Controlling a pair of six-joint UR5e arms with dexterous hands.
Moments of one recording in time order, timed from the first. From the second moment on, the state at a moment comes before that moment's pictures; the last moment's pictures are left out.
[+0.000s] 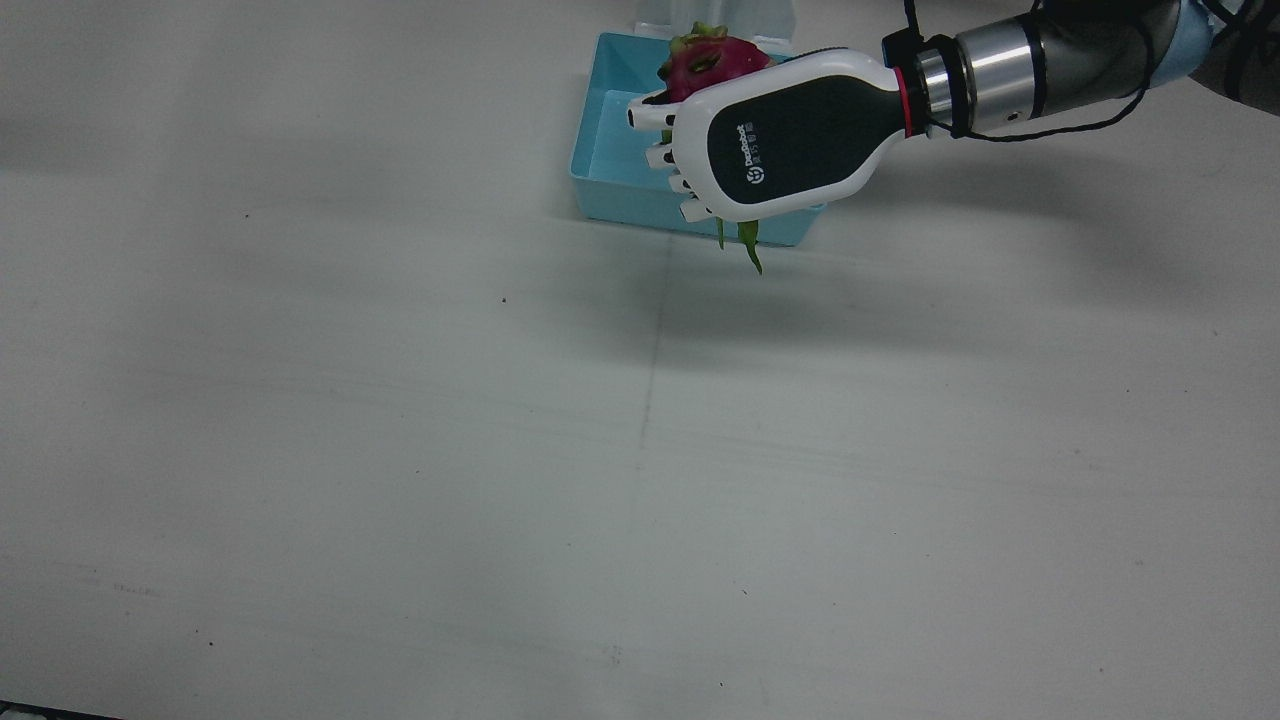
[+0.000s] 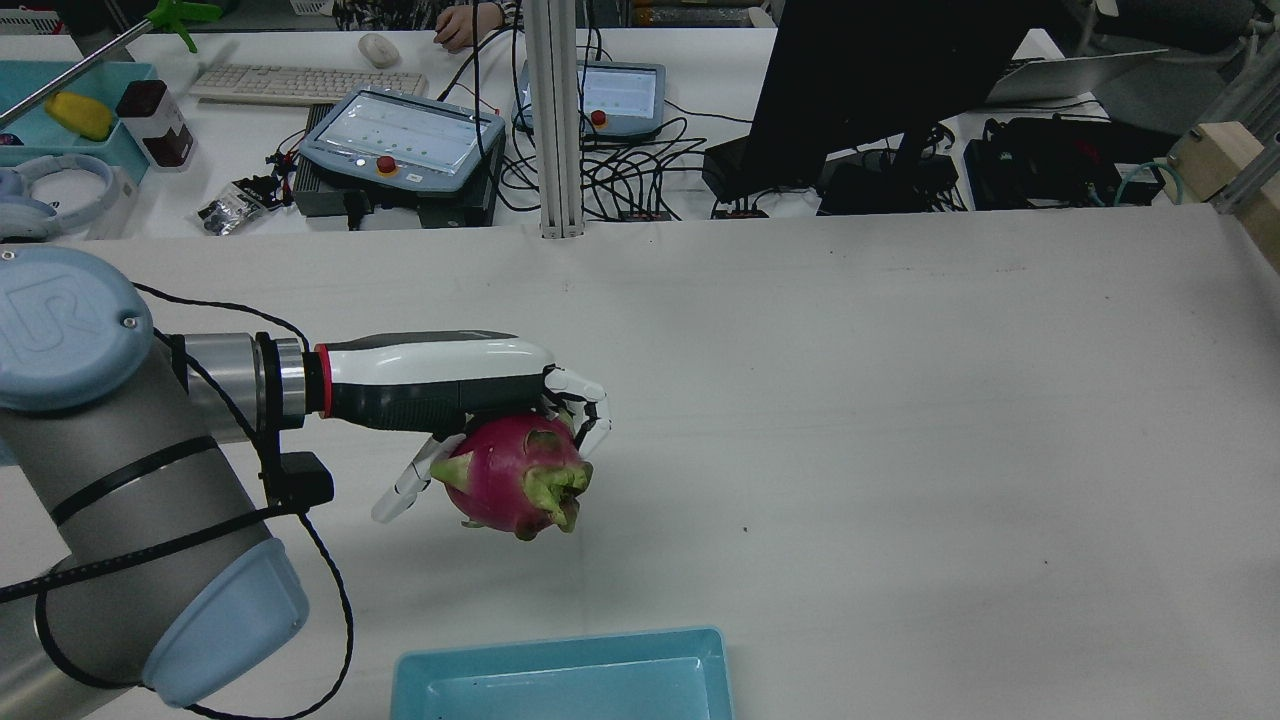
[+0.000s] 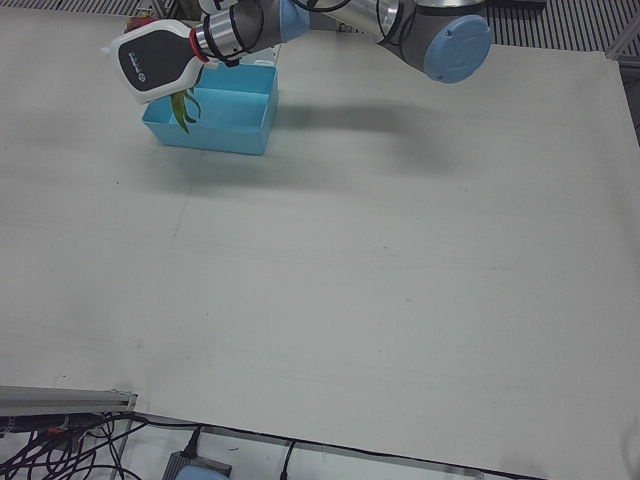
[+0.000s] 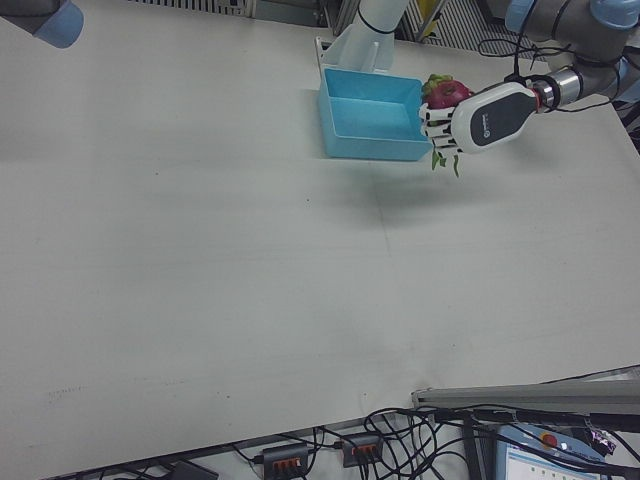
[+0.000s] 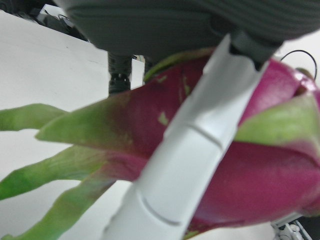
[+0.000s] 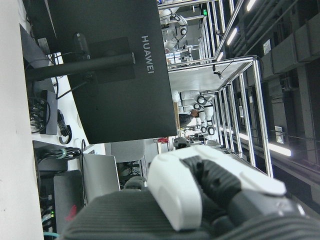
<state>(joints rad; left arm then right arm) -0.62 -2.33 -2.07 0.75 1.98 1.09 1.49 -1.65 1.68 -3.22 -1.55 0.16</state>
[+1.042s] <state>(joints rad) -0.40 -2.31 -2.14 0.70 1.91 1.03 1.49 -1.65 1.68 -3.22 -1.55 0.16</state>
